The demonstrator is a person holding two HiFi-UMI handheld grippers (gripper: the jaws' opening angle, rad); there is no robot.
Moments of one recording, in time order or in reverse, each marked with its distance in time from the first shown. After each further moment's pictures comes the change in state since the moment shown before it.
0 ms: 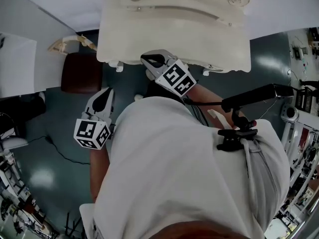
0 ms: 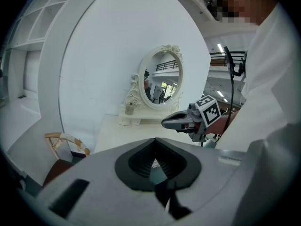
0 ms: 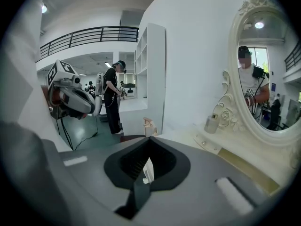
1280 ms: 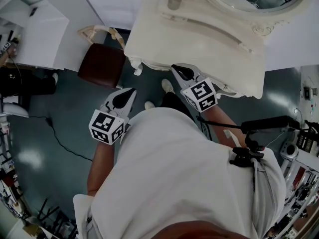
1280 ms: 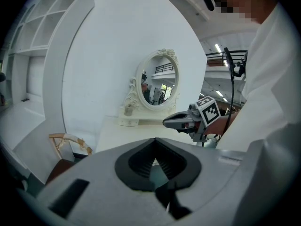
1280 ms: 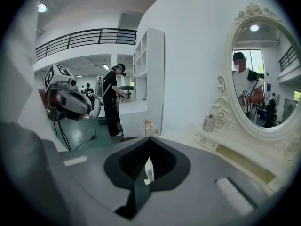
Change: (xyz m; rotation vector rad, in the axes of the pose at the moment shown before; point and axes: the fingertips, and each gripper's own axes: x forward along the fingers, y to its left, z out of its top) left arm 0.000 -0.008 -0.017 0.010 -0.006 0.015; right arm -0.007 -0.002 -0.022 0.036 -0.010 -0.021
